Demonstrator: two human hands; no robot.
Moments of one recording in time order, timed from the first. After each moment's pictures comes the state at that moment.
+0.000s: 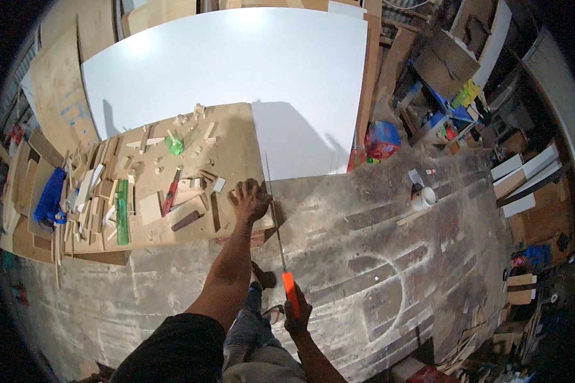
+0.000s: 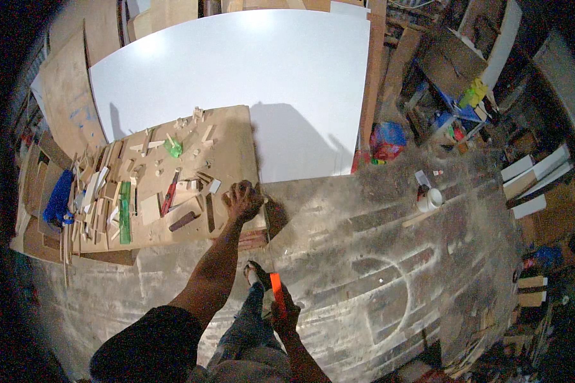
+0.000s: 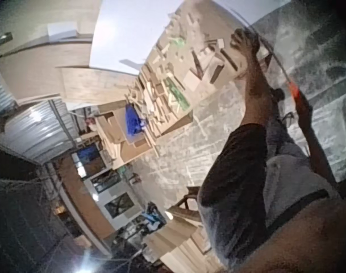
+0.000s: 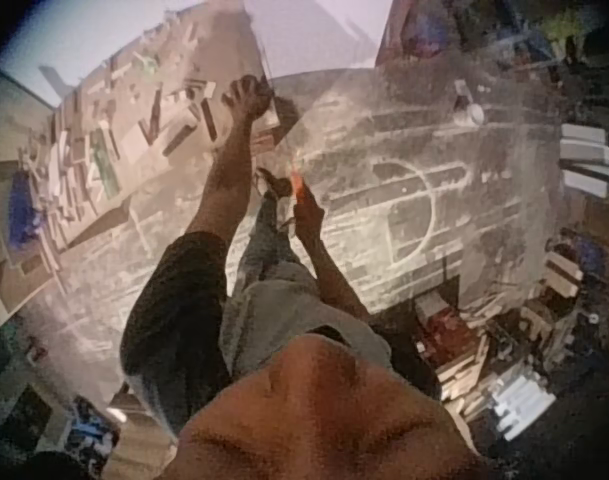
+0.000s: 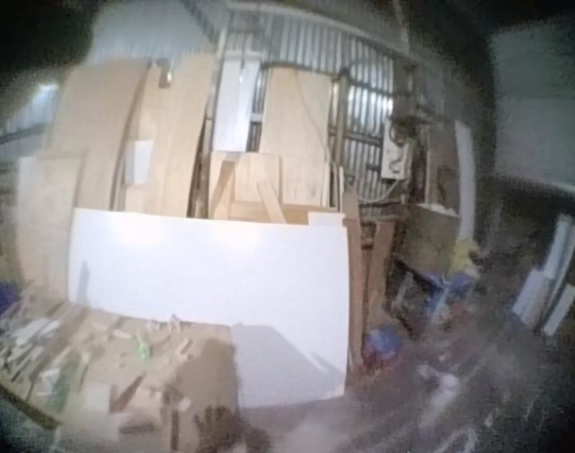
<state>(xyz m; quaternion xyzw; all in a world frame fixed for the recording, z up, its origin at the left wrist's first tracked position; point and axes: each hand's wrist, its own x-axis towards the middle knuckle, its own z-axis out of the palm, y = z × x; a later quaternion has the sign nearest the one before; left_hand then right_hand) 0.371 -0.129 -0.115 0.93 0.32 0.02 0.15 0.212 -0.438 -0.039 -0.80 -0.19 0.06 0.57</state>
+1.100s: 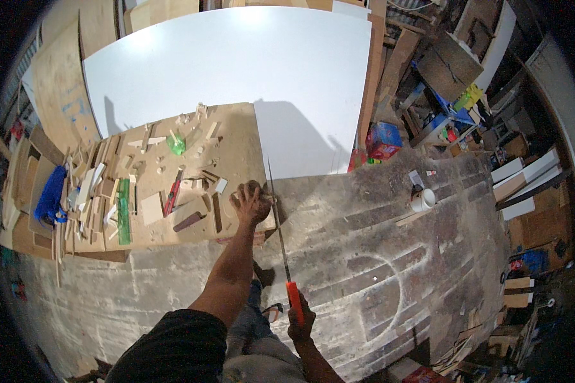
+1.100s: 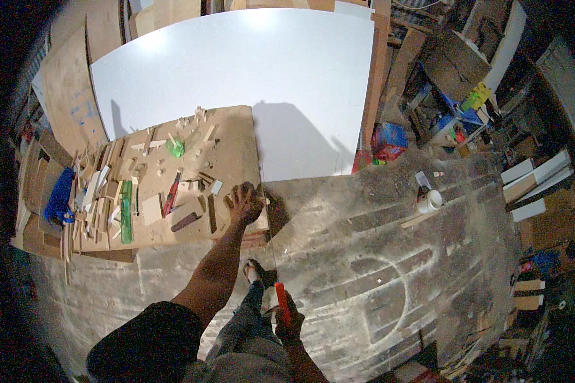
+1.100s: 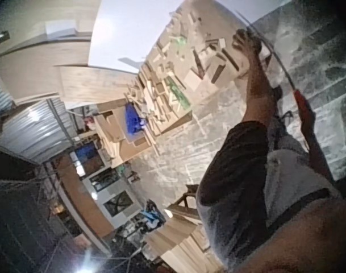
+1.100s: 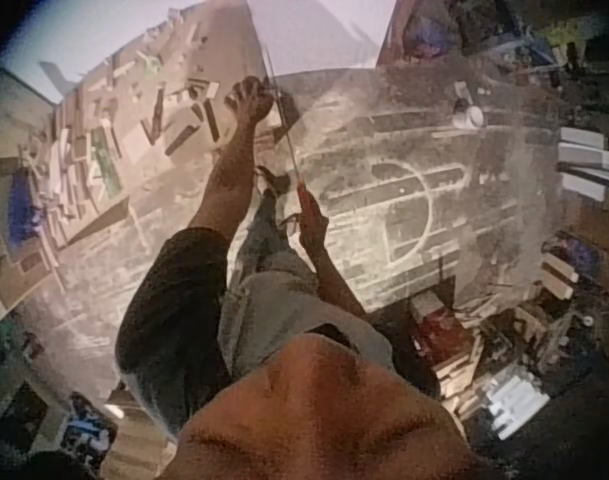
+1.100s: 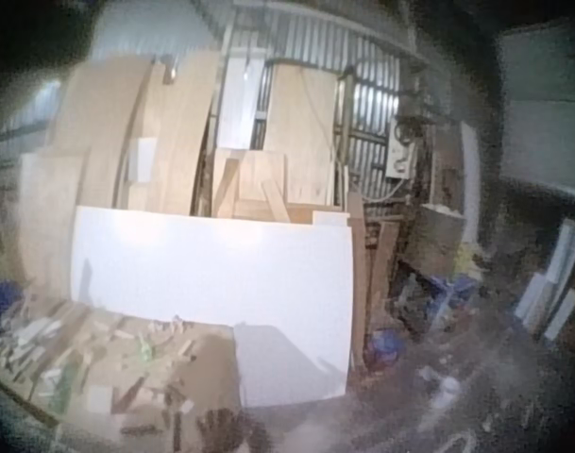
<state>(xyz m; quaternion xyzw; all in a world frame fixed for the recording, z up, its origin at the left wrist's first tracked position) 0.368 -0.128 -0.115 0.92 0.35 -0.04 0.15 0.204 -0.450 -0.011 -0.77 -0.12 0.16 0.60</state>
